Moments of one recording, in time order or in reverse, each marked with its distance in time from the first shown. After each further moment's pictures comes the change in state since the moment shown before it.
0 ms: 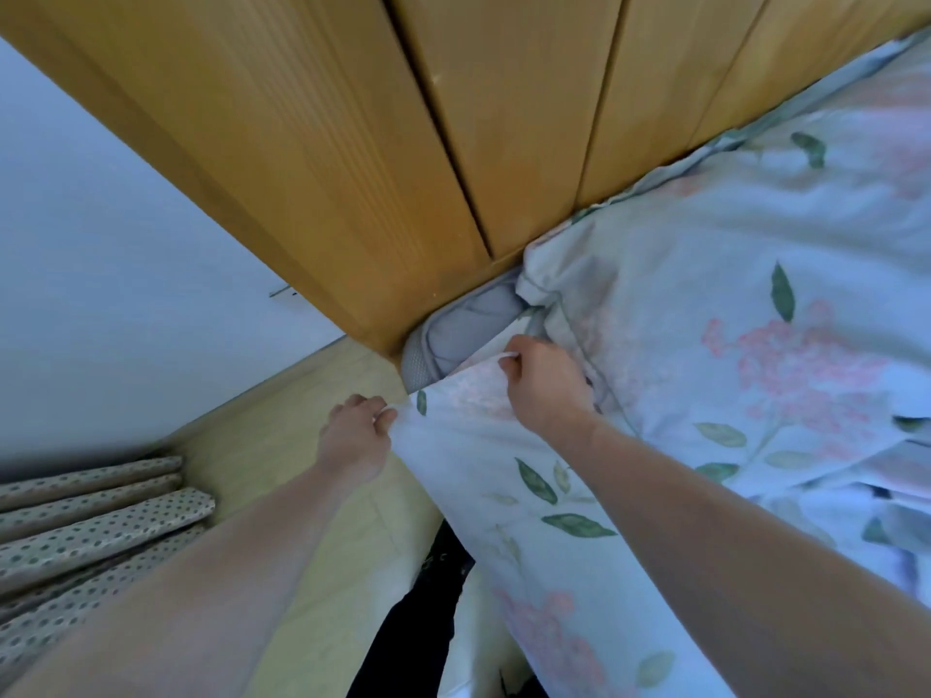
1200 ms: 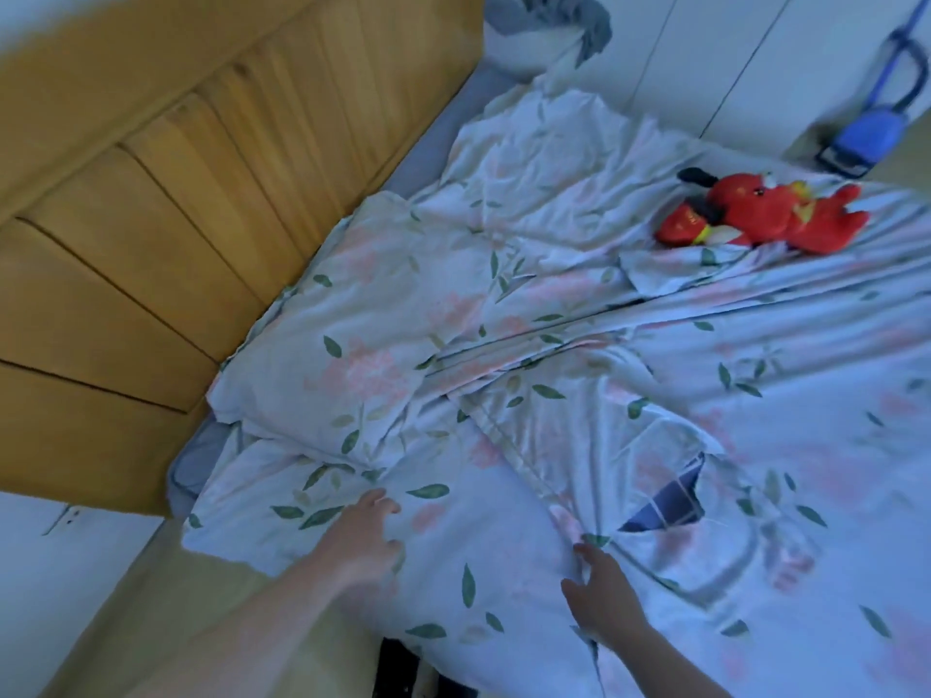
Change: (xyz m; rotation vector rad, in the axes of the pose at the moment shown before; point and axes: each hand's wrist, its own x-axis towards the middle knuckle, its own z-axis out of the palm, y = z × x) left_hand -0.360 0.288 0.003 0.524 -0.495 0.688; right_hand -0.578 0.212 -0.117 0.576 0.149 0.949
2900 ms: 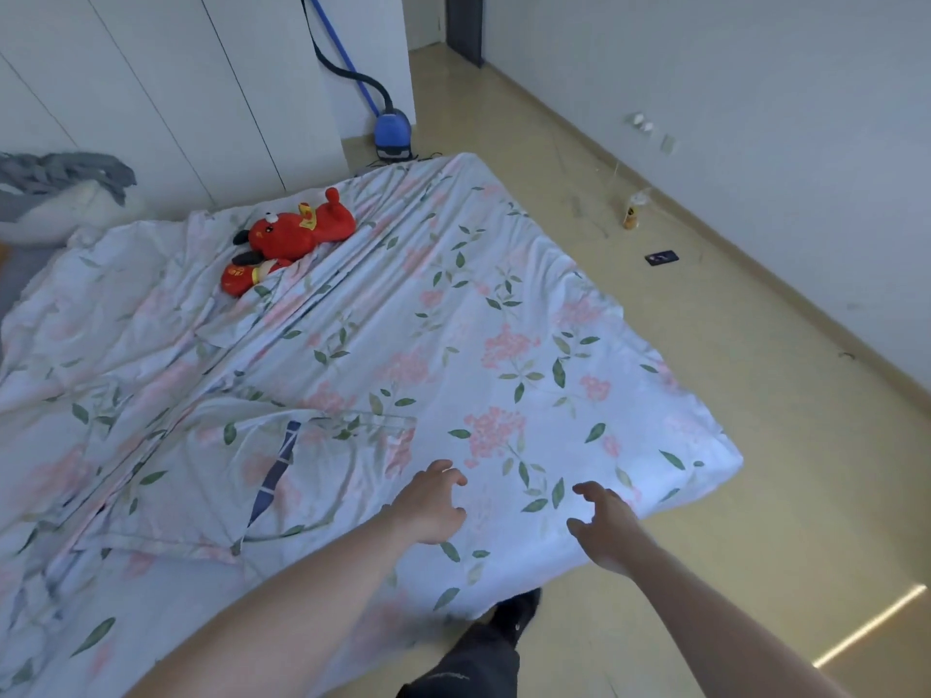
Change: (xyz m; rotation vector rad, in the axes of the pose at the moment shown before) left_hand -0.226 0.653 0.348 0.588 -0.199 0.676; right_hand -0.296 0.605 -0.247 0.426 0.361 0.229
